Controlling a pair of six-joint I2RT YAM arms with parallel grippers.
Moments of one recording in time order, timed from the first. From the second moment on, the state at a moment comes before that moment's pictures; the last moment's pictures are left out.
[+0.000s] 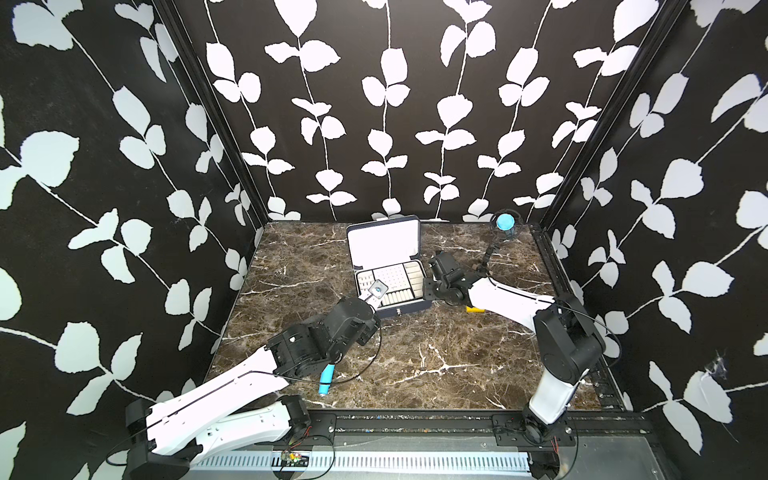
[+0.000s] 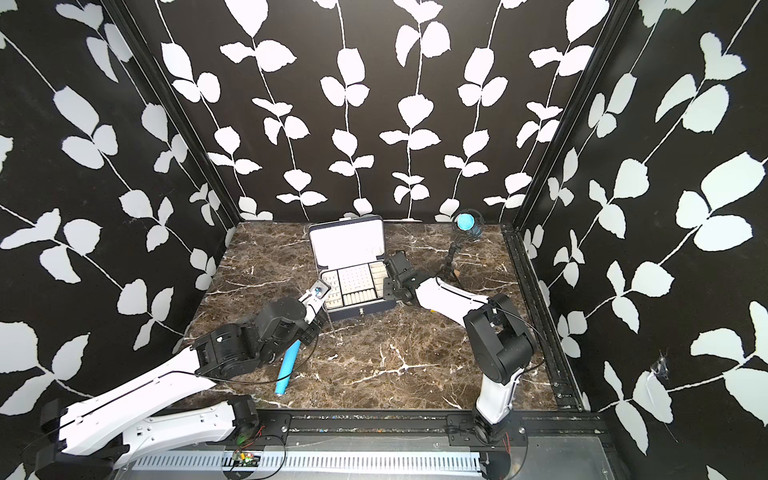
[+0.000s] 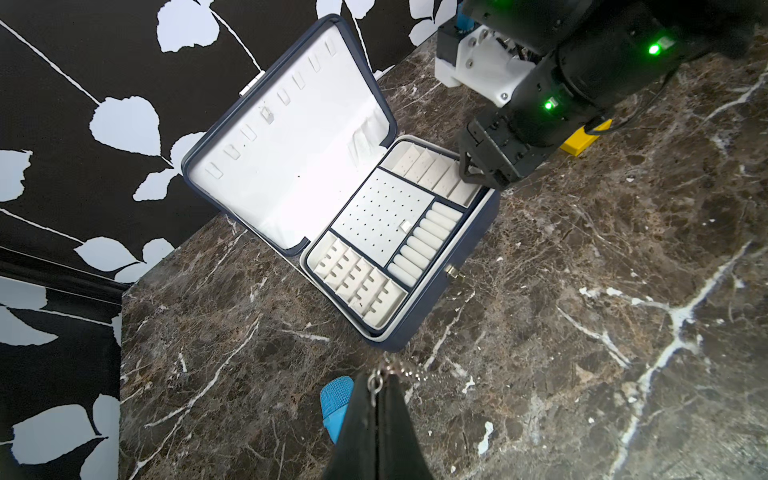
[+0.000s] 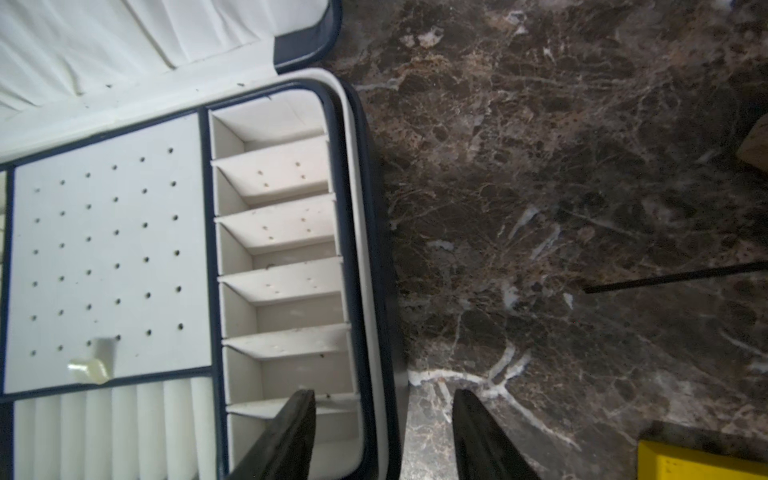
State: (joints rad) left arm -1.05 0.91 0.96 -0.68 -0.54 0.03; right arm 0.62 1.78 1.17 -0.34 0.09 0.49
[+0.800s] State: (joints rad) left arm -1.05 0.88 0.93 -0.68 -0.54 0.03; right arm 0.63 1.52 0.89 -0.34 0.03 0.61
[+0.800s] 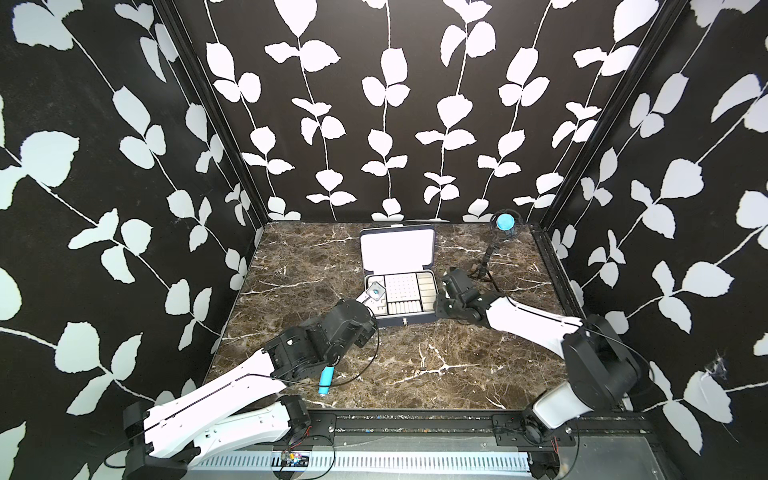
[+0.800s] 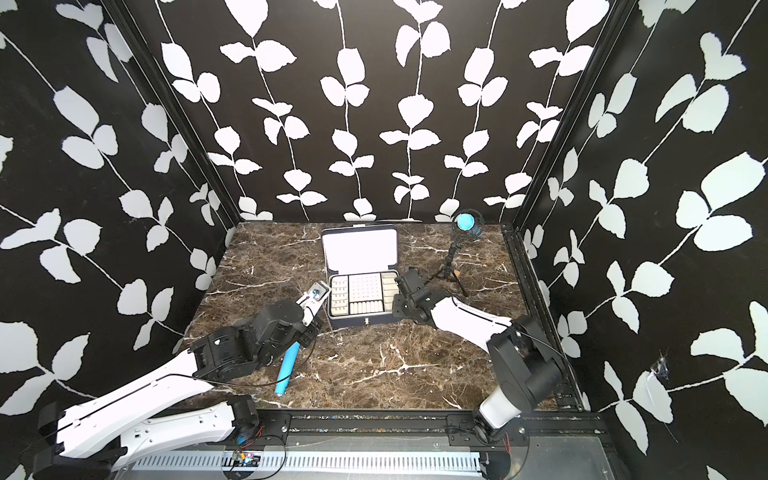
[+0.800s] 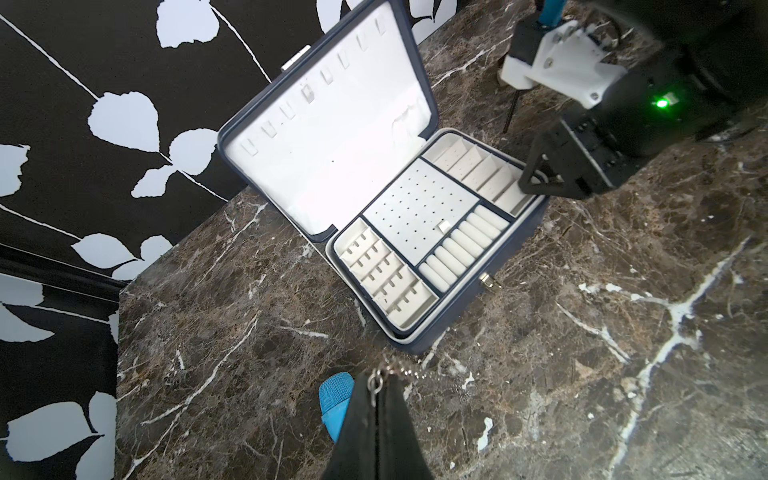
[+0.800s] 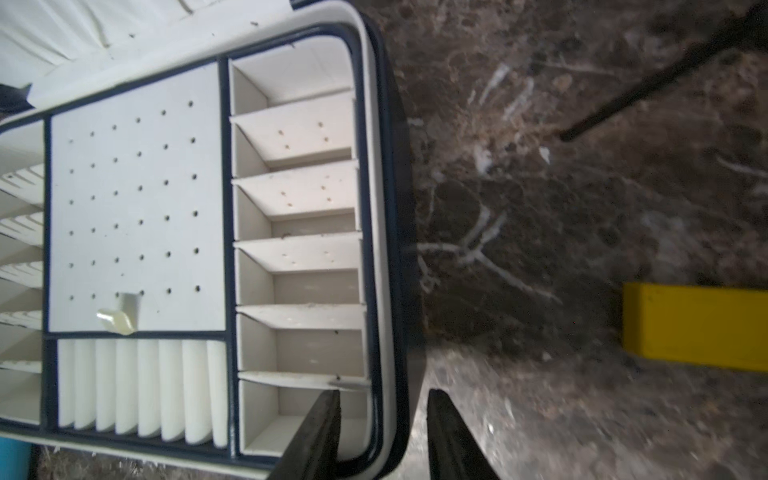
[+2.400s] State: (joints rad) left arm -0.87 1.03 0.97 -0.65 -0.41 0.00; right arm 0.48 1.43 1.00 -0.57 -0.01 0.54
